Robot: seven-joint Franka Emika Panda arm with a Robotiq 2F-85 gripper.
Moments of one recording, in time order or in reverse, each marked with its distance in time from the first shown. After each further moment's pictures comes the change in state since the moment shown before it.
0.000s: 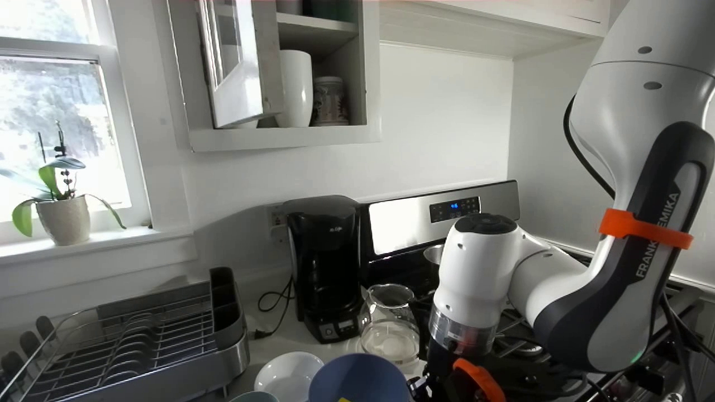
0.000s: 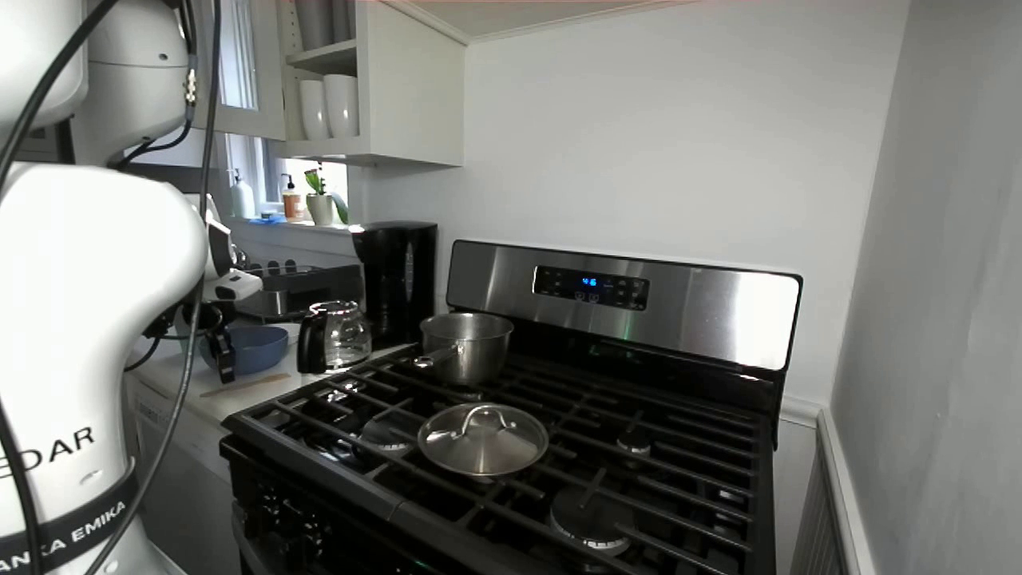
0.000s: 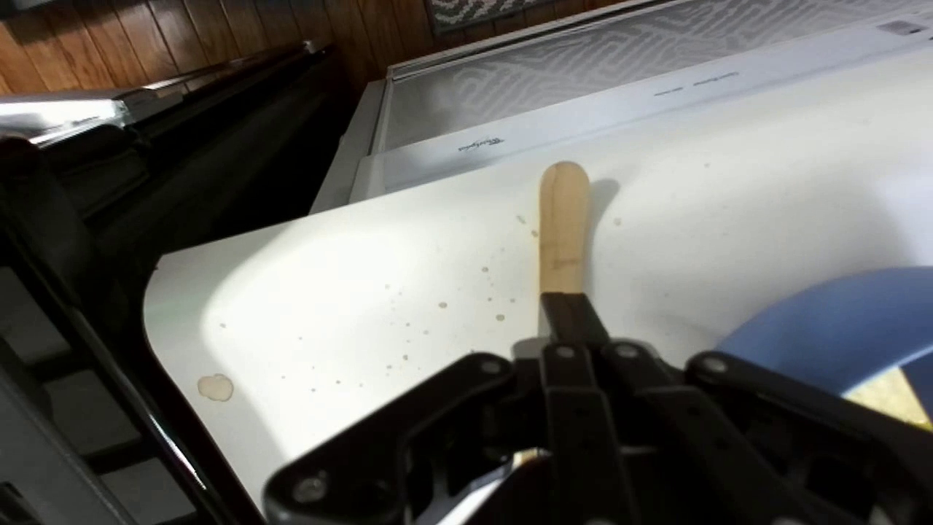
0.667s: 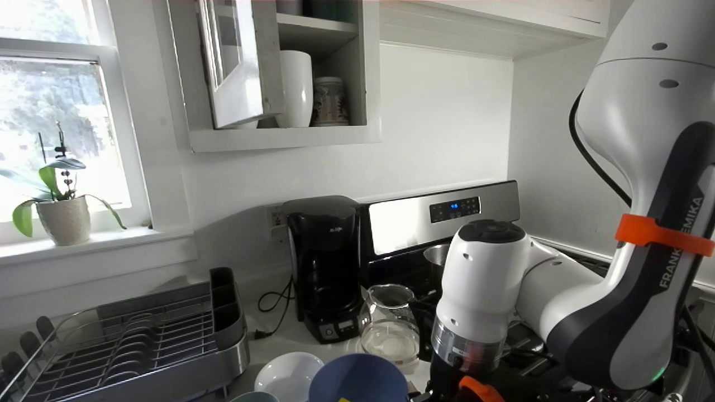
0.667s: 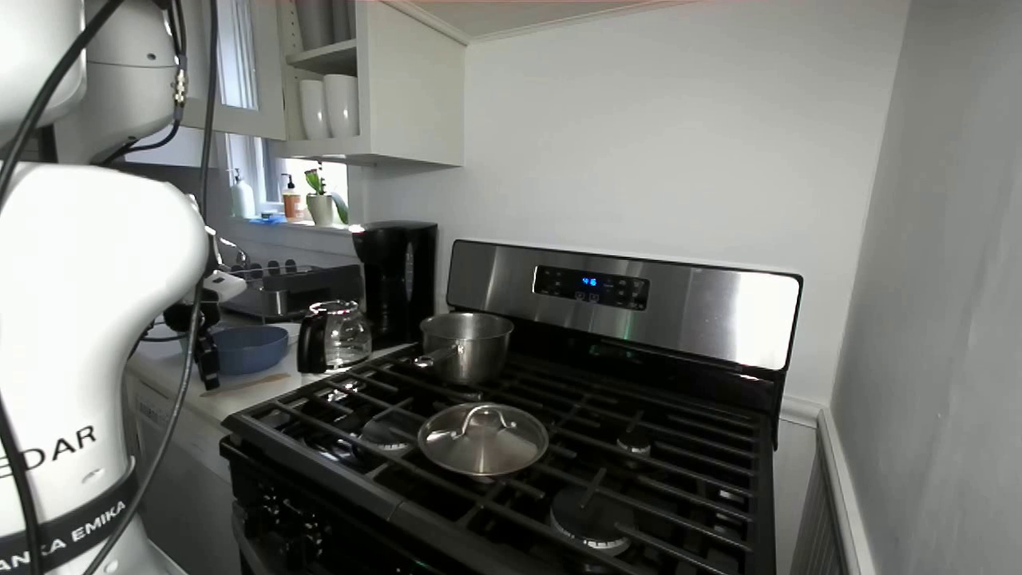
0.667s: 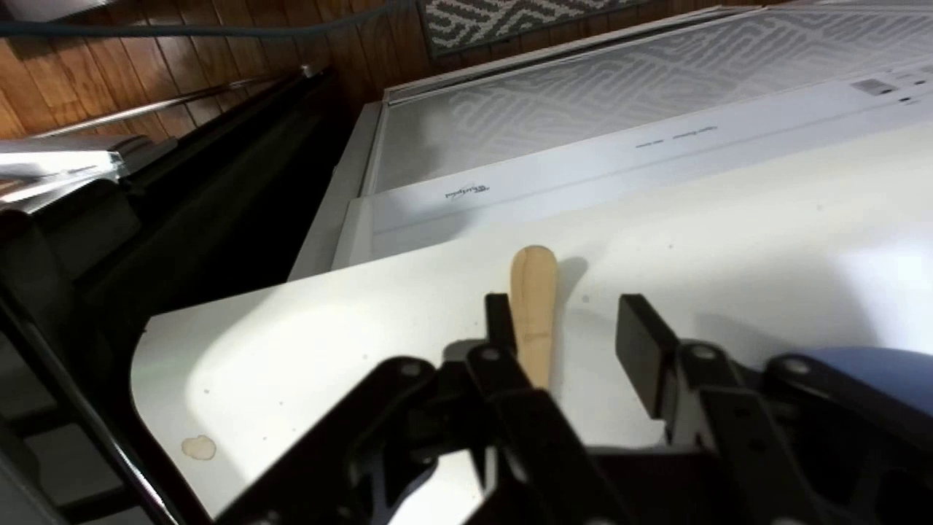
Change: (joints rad) arm 0.027 0.005 0.028 0.000 0.000 -0.005 0.032
